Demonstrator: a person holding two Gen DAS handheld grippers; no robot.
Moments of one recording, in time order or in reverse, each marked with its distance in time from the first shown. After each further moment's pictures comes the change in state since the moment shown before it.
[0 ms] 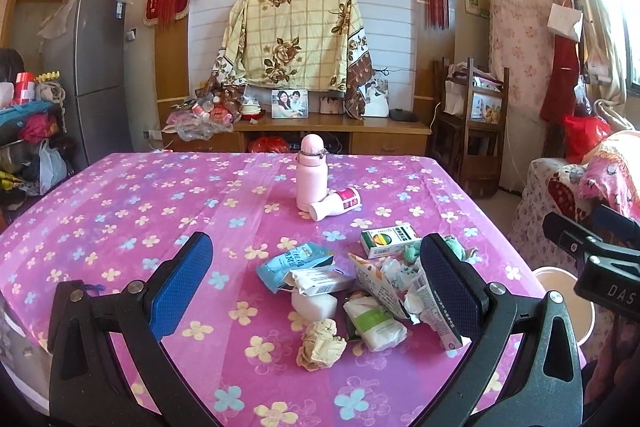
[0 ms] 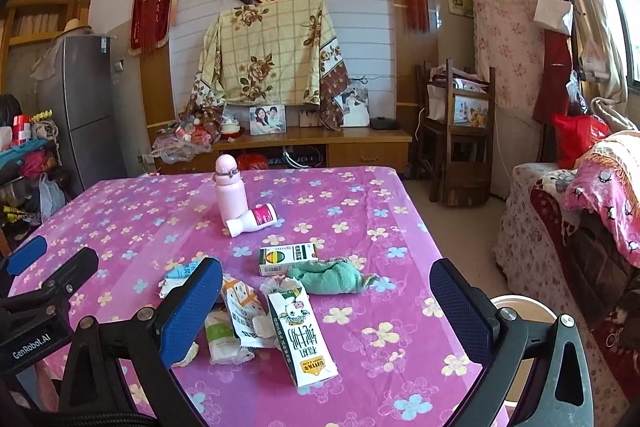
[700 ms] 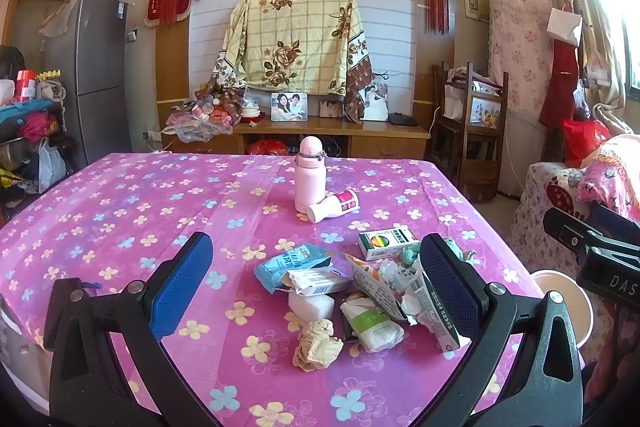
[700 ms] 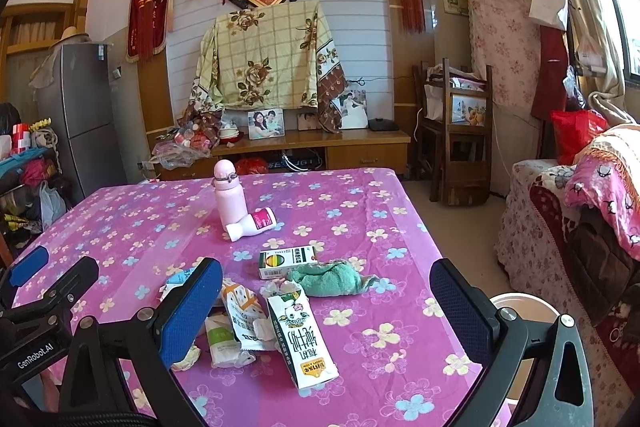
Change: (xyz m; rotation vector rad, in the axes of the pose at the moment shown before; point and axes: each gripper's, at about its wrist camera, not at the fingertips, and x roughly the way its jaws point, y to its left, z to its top) left arm -0.002 -0.001 0.001 -0.011 -0.009 -0.004; right arm -0.001 0.001 0.001 0.010 -0.005 -0.006
